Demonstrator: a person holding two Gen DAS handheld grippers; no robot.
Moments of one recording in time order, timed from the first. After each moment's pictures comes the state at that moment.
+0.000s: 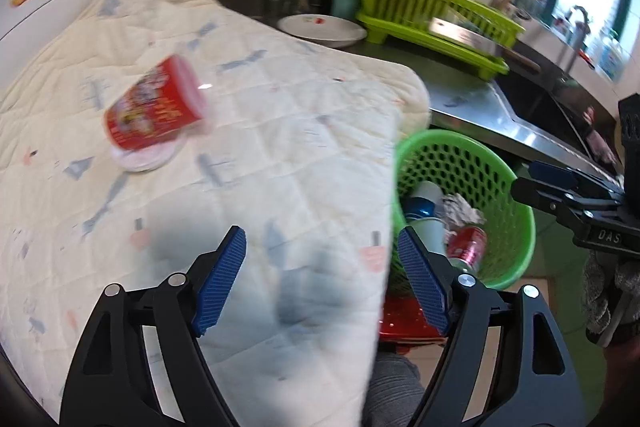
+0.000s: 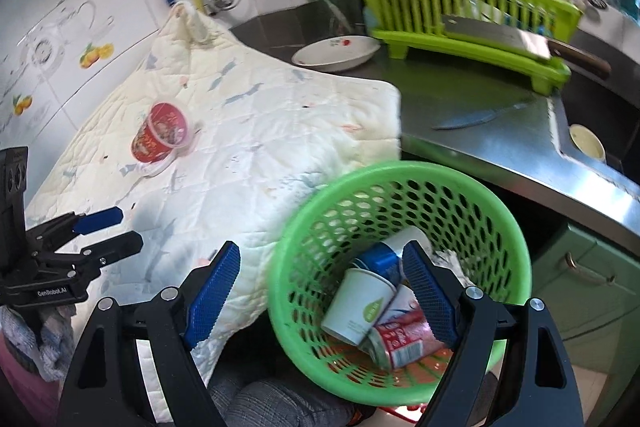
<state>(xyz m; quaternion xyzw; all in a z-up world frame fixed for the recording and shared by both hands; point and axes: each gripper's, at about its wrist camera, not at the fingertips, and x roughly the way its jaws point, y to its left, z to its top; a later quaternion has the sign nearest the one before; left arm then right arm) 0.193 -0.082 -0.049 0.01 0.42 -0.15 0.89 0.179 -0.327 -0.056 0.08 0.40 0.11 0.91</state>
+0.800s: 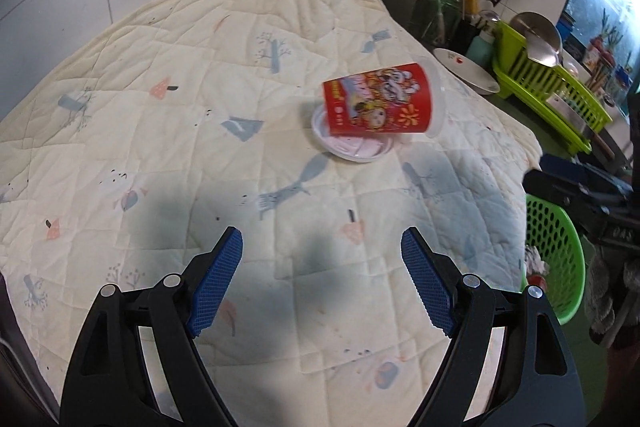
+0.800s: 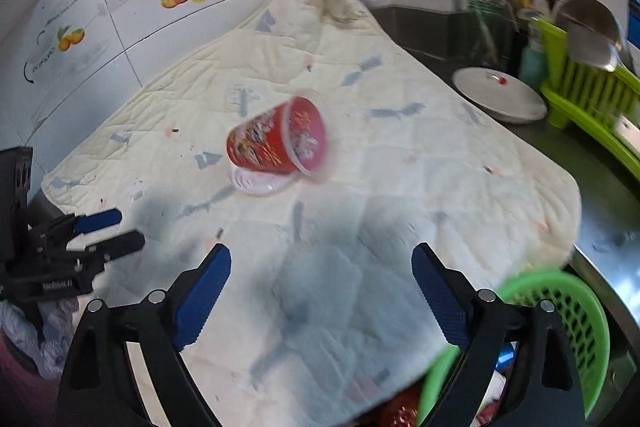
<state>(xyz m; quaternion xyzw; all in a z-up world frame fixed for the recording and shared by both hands) 0.206 0.086 -0.053 -0.08 0.43 -0.01 0.90 0.275 -0.142 -0.033 -0.01 0.40 0.25 0.88</state>
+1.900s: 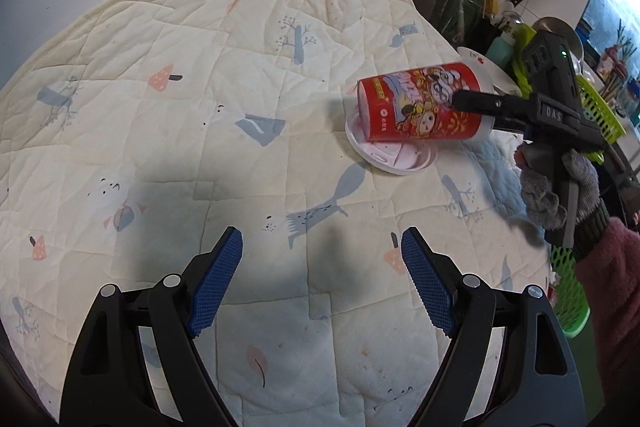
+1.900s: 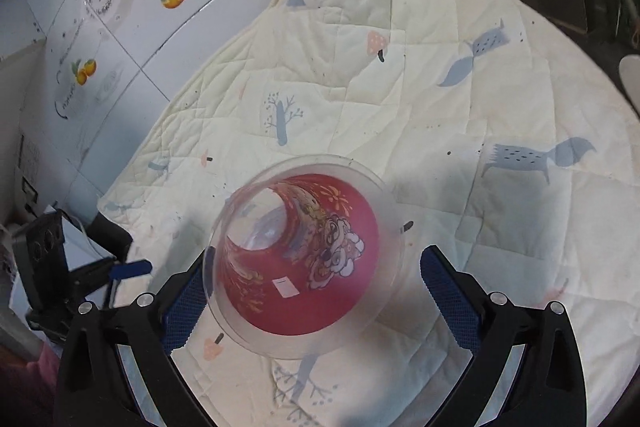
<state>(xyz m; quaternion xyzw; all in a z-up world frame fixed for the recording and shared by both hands) 0.243 0.111 -0.077 -0.09 0.44 -0.01 0.89 0.445 -0.097 -0.099 0.09 0.44 0.46 0.77</state>
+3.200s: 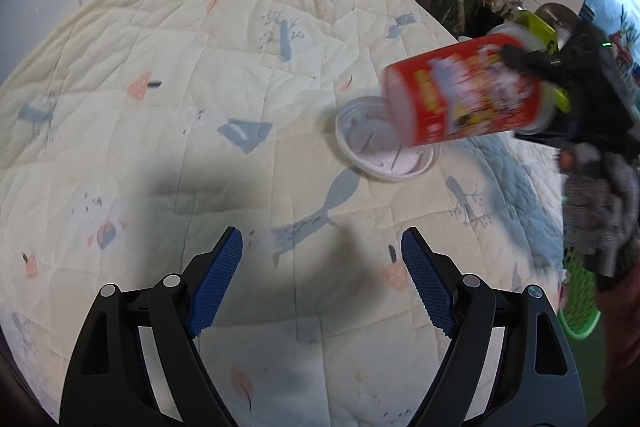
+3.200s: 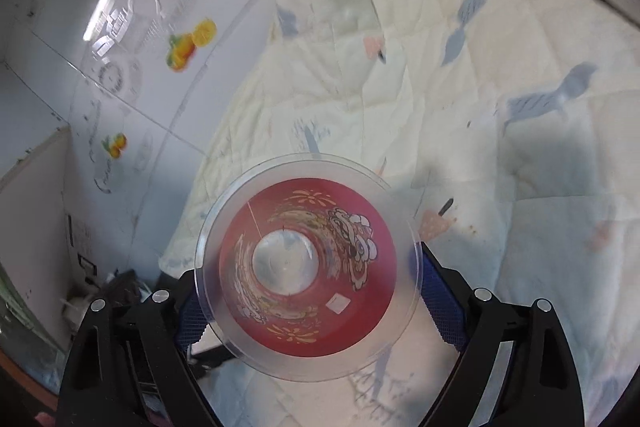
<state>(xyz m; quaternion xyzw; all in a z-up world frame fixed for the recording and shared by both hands) 0.268 0.095 -0.084 -0.07 0.45 -0.01 0.89 0.427 -0.123 -0.081 0.25 0.43 0.46 0.74</state>
